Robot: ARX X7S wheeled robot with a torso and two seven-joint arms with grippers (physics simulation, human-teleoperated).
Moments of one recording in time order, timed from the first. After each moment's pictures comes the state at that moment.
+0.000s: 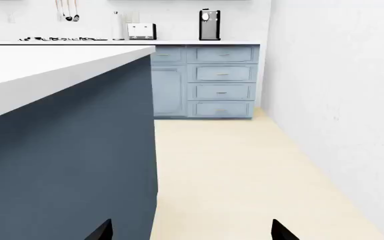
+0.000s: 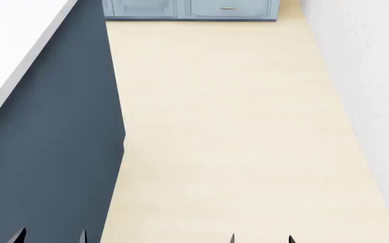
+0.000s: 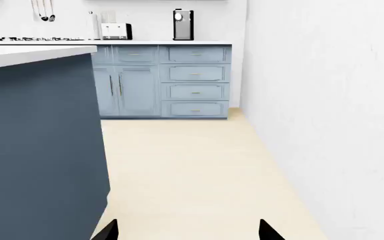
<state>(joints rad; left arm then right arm) 0.00 0.00 0.00 0.00 0.00 0.00 0.00 0.00 0.00 0.00 0.00 0.00 0.00 0.00</state>
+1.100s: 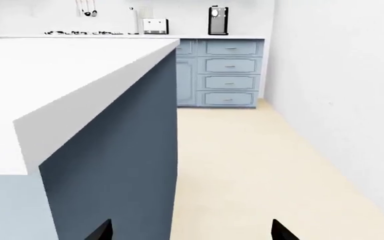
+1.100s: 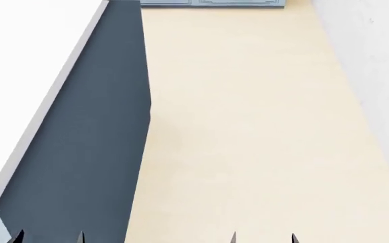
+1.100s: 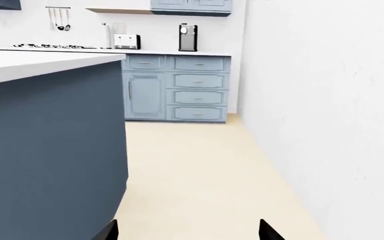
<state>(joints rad) 0.00 -0.09 0.09 0.00 -0.10 -0.02 -0.10 -0.01 0.09 -0.11 -0.01 0.06 -0.04 0.13</state>
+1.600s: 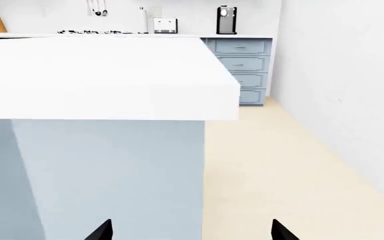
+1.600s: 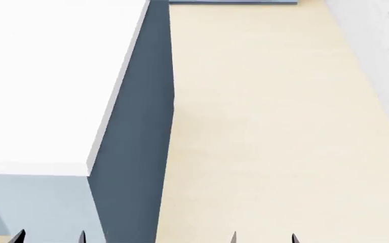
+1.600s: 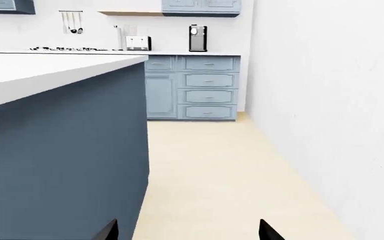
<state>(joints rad) -0.01 -0.12 0.13 0.00 -0.12 -0.01 -0.13 -0.01 0.12 -0.14 -0.01 0.09 -0.05 0.15</state>
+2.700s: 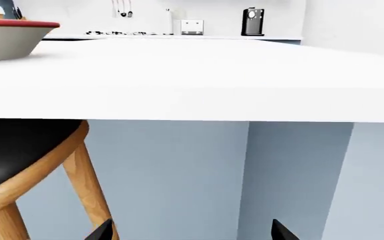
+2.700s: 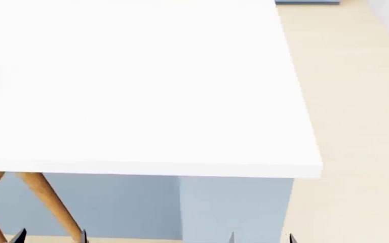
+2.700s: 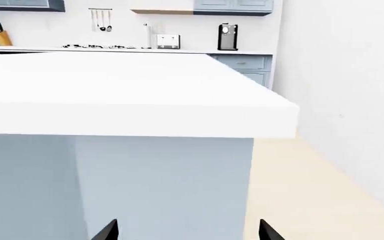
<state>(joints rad) -0.02 -0.15 0.17 0.00 -0.16 -0.01 -0.17 0.00 0.16 -0.19 -0.01 0.13 -0.05 0.19</state>
